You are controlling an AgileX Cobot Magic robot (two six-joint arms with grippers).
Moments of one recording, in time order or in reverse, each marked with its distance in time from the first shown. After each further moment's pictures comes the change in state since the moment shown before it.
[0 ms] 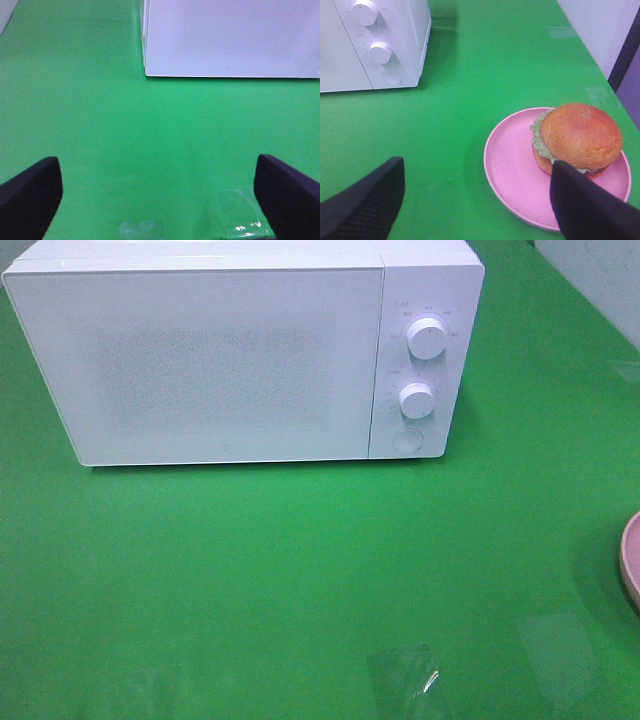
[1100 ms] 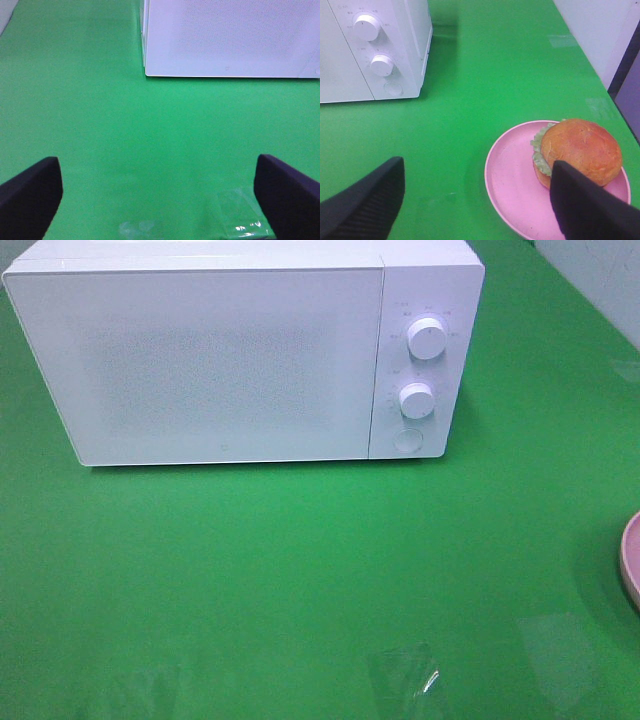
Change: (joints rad) left arm 0.000 0.000 0.000 0.000 0.000 0.000; right arm 0.000 0.141 -0.059 0.000 -0.068 0.000
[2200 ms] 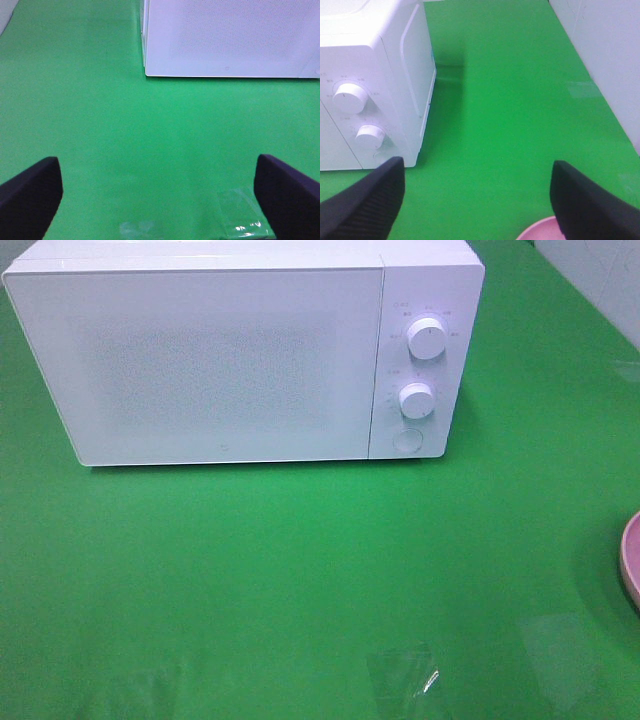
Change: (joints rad) left arm 0.000 0.000 0.000 0.000 0.000 0.000; right arm 0.000 0.605 0.007 -0.004 -0.687 -0.002
